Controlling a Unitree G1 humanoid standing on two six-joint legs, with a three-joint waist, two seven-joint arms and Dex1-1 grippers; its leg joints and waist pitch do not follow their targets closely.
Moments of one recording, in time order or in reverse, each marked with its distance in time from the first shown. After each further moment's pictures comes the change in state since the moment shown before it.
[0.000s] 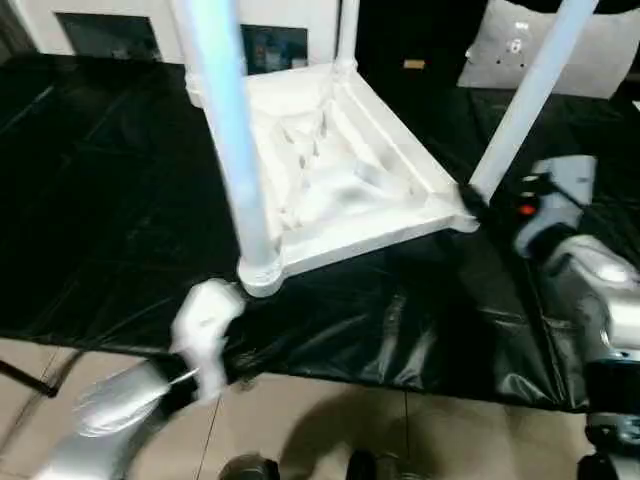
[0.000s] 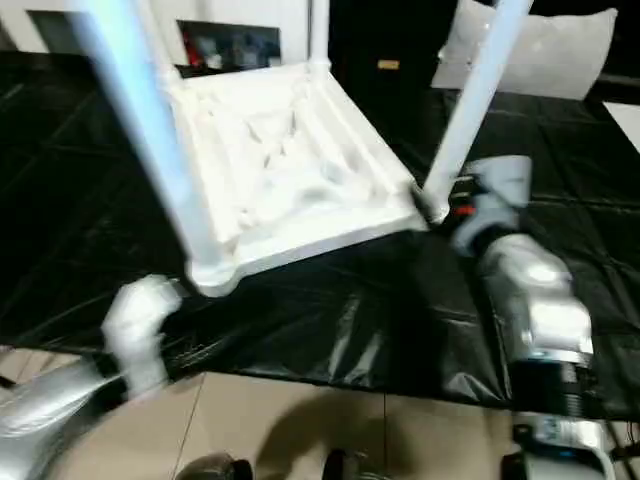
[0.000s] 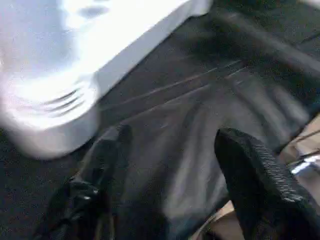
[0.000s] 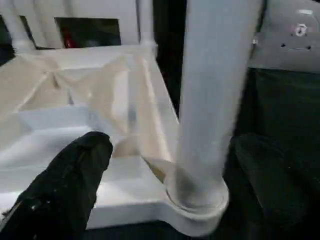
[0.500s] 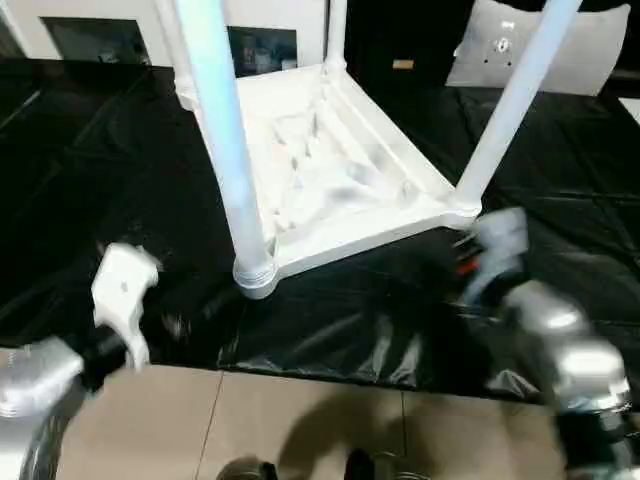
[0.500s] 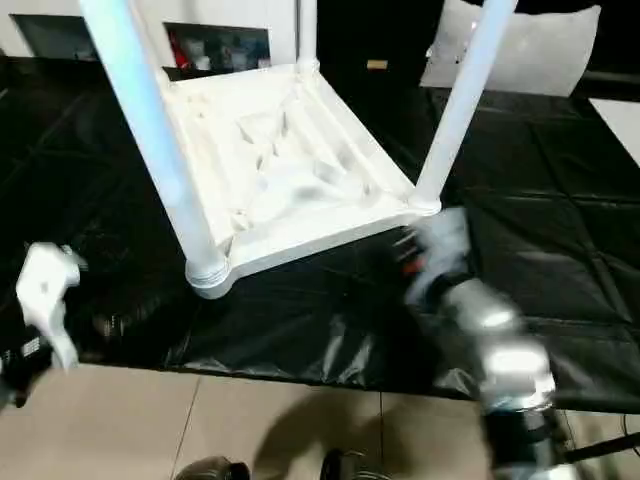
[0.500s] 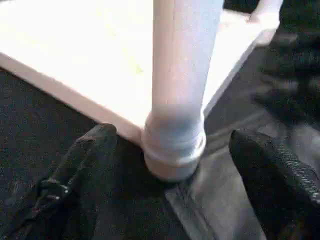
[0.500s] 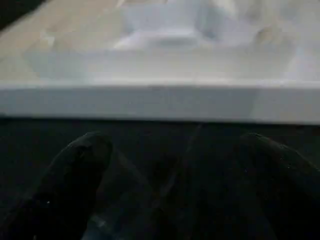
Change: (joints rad) left arm -0.167 0.074 0.173 0.061 -0.084 0.034 0.034; right arm 0.189 0.107 0.261 -0.126 -0.056 0.089 0.051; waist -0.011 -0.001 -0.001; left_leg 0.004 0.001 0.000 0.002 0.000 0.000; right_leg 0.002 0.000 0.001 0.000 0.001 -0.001
